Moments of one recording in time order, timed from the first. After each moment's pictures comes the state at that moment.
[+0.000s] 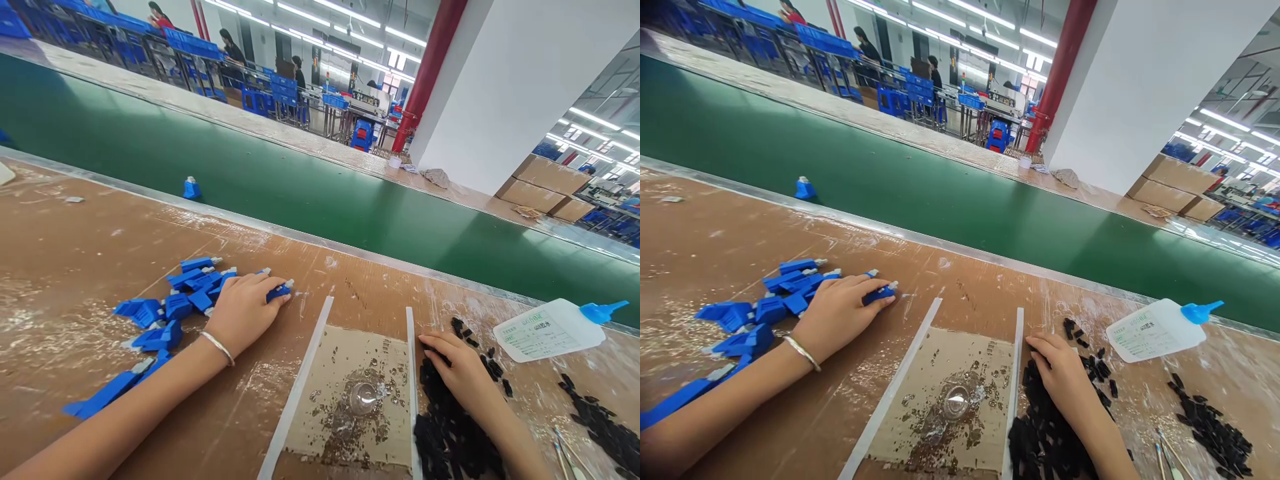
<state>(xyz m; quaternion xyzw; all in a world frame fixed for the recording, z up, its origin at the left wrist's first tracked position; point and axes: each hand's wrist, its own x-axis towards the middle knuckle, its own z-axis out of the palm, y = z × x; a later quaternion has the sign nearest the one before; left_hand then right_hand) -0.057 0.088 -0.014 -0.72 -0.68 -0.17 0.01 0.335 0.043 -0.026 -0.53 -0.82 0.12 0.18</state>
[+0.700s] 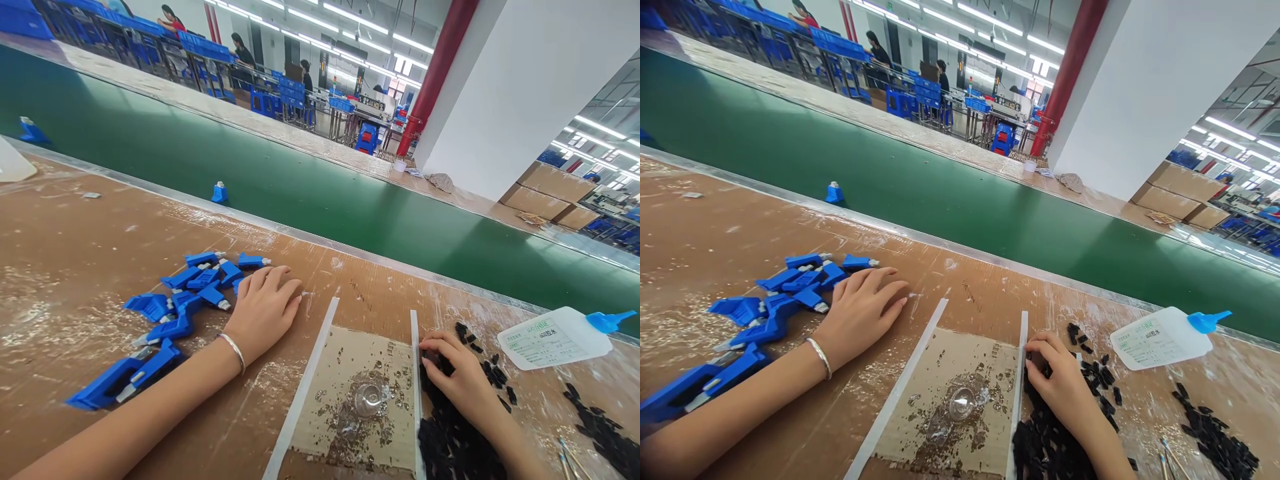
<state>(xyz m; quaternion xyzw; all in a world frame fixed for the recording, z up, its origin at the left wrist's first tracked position) -0.048 0.080 -0.028 -0.74 -0.61 -0.24 0.12 0.312 0.036 -0.005 -0.50 -0.82 0.16 0.24</state>
